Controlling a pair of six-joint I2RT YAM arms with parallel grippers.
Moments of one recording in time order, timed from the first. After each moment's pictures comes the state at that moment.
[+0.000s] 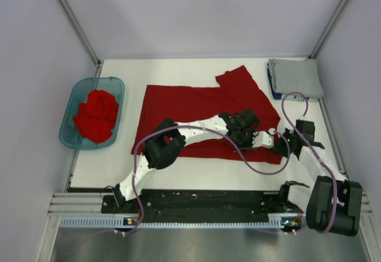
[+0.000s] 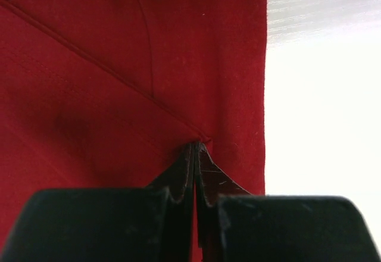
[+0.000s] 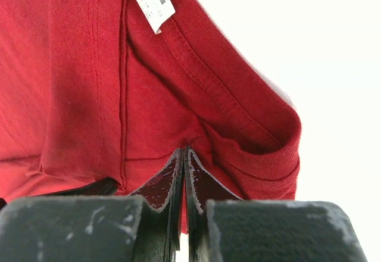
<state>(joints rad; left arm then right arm) -1.06 2.27 1.80 -0.58 0.38 0.59 -0.20 1.08 0.41 -0.35 -0.29 0.57</state>
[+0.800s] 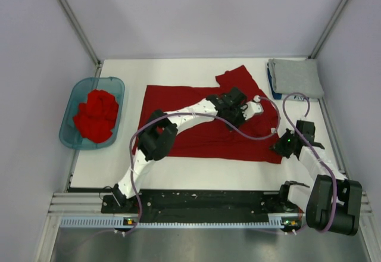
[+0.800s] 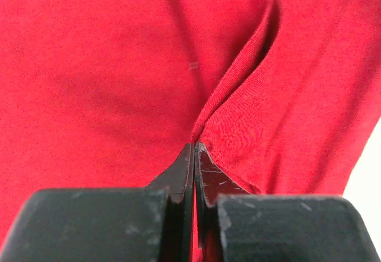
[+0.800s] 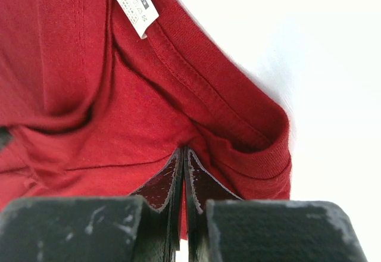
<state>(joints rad) -0.92 2.27 1.89 -0.58 0.30 0.37 -0.21 1.09 0.40 -0.33 -0.25 0.59</state>
